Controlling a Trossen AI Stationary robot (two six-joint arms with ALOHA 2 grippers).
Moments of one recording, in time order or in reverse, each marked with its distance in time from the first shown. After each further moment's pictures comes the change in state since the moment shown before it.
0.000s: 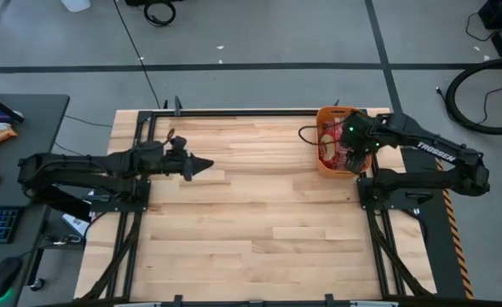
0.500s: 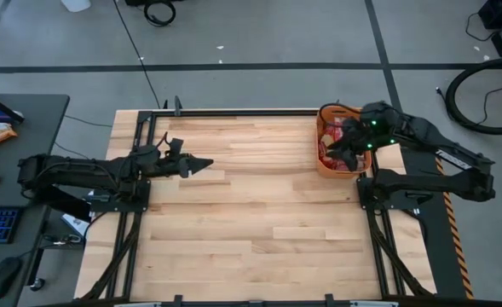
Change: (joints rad) left arm 0.000 -0.016 -0.171 0.344 -0.028 -0.148; right arm 0.053 -0.156 0.029 0.424 -0.448 0.228
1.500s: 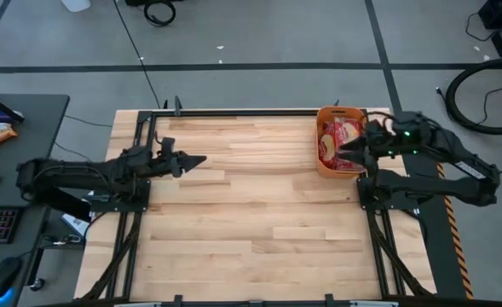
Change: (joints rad) left arm 0.000 -0.112 -0.038 -0.007 -0.042 0.060; right arm 0.107 -0.219 -0.034 0.046 0.081 0.065
